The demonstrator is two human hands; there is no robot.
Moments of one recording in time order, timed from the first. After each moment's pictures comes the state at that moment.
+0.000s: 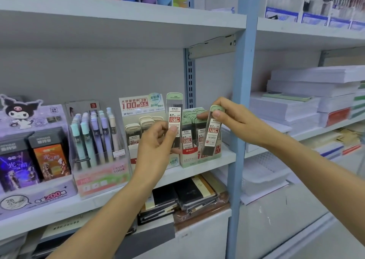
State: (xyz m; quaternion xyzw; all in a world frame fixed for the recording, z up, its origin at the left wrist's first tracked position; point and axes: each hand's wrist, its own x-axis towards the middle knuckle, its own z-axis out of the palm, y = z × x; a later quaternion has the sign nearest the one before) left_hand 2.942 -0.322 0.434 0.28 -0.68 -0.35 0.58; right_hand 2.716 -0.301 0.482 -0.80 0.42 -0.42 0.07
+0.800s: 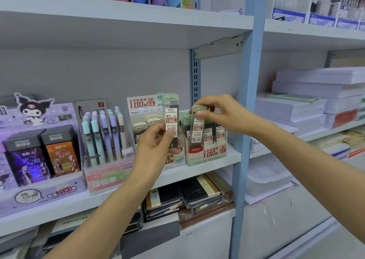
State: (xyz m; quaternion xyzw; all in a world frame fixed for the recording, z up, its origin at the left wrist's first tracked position) left_hand 2.959 -0.320 0.434 0.29 -0.65 -0.39 0.58; right_hand 2.752 -0.319 0.505 -0.82 0.45 -0.34 0.03
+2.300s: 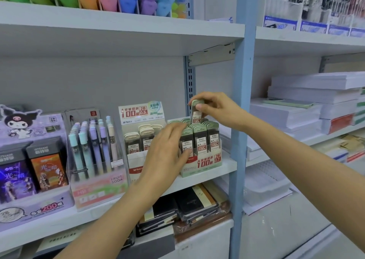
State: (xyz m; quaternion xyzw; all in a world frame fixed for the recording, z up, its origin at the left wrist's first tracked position) left_hand 2.931 -0.341 0.433 0.35 -0.84 0.07 0.41; right_hand 2.731 -0.352 0.516 -0.78 0.44 -0.43 0.10
